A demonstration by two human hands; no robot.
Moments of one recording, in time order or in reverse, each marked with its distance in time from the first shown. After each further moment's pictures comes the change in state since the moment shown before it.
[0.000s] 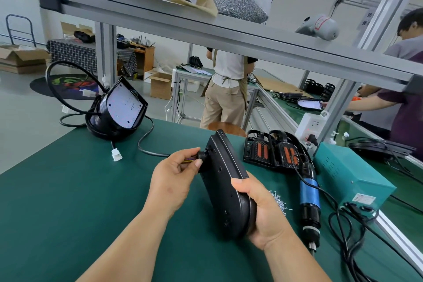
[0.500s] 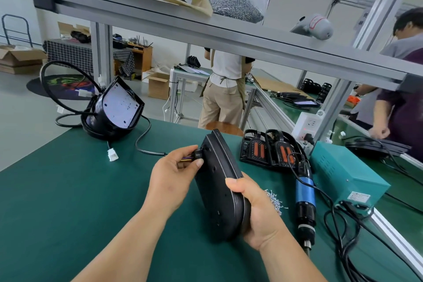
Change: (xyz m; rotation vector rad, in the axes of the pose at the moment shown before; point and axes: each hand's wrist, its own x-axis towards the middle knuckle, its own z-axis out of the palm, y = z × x) left_hand 0.002 0.000 0.004 0.068 0.001 0.025; right_hand 0.000 0.001 -0.001 0.042 -0.060 0.014
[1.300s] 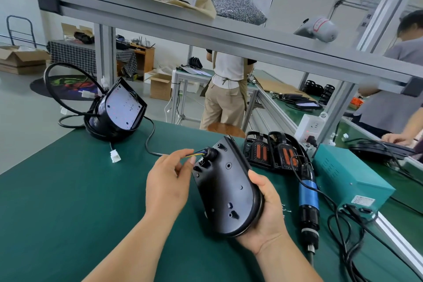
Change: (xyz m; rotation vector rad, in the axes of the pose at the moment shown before) left_hand -0.003 -0.006 -0.002 0.400 0.227 0.182; right_hand 0.004 0.002 -0.001 0.377 0.140 0.054
